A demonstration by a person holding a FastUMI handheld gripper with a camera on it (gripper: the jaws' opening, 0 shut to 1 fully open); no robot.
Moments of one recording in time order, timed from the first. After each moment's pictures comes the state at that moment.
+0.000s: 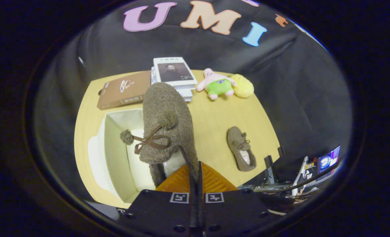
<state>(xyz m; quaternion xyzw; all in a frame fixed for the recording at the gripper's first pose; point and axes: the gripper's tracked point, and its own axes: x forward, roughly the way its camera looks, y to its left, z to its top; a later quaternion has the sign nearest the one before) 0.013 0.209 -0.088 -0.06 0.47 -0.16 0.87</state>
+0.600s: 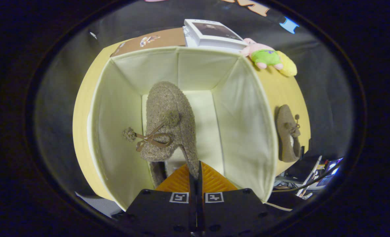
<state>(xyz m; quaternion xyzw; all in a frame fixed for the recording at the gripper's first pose) 0.024 0.287 -0.221 -0.03 0.58 -0.07 0.81</state>
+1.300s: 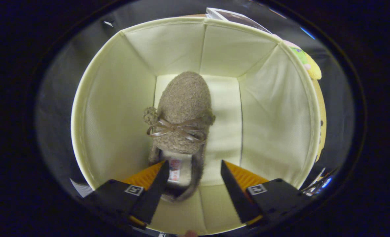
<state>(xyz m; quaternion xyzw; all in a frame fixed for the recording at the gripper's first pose) 0.010 0.287 -0.239 -0.06 0.62 0.01 0.78</state>
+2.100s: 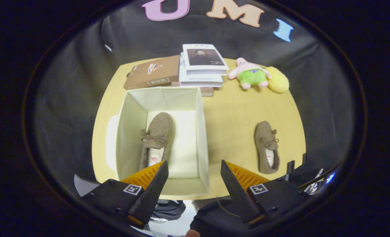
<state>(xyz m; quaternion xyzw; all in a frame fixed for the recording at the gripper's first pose) 0.007 0.186 -0.095 -0.04 0.49 -0.02 0.87</state>
